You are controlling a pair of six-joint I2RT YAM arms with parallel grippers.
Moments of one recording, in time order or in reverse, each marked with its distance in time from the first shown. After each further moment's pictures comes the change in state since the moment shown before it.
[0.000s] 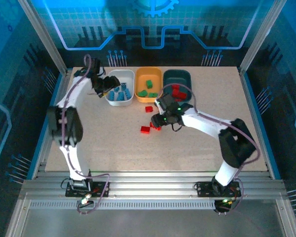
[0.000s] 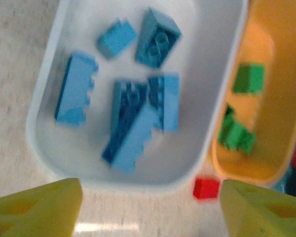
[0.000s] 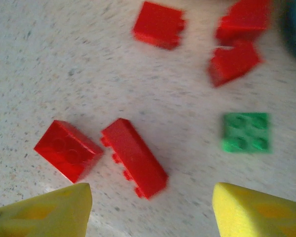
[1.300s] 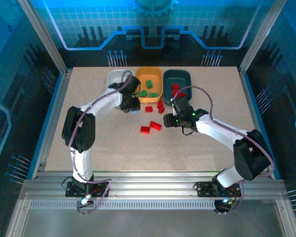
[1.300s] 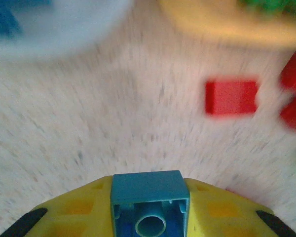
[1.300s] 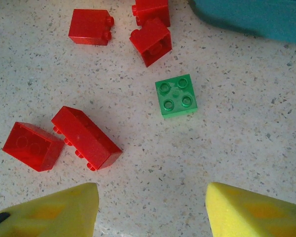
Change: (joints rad) left arm -0.359 0.080 -0.024 -0.064 -0.328 0.002; right arm -0.109 -0.230 -0.215 0.063 0.019 0.140
